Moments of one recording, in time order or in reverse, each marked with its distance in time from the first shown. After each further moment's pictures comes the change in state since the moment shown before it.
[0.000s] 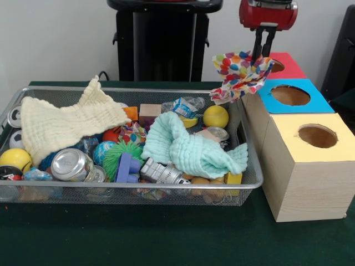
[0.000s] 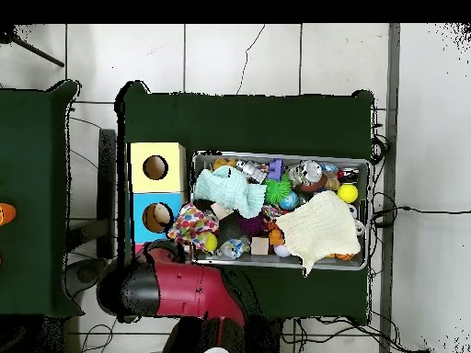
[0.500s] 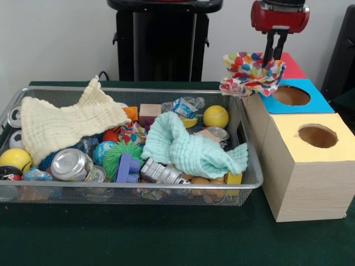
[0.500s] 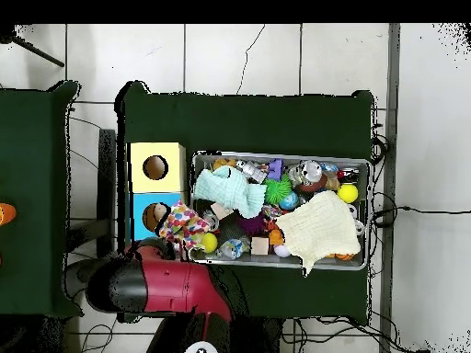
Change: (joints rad) arm 0.043 0.032 -0.006 -0.029 0.042 0.001 0.000
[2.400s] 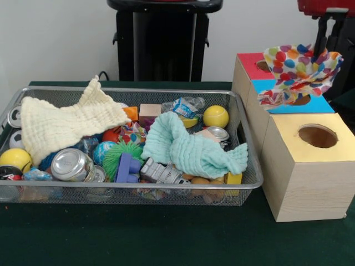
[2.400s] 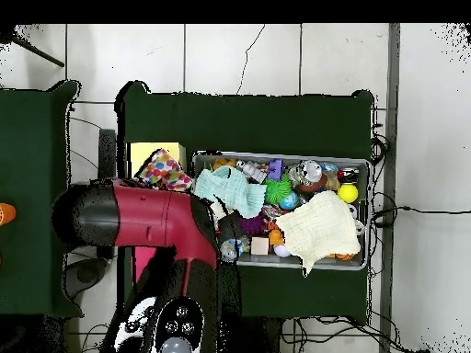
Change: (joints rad) arm 0.029 0.076 -0.055 -0.421 0.079 0.347 0.043
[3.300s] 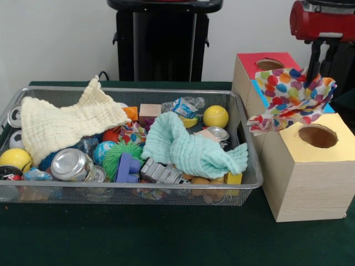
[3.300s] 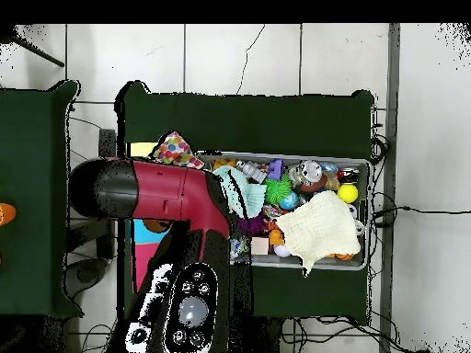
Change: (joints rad) arm -0.043 0.094 0.000 -0.095 0.005 -0.016 0.000
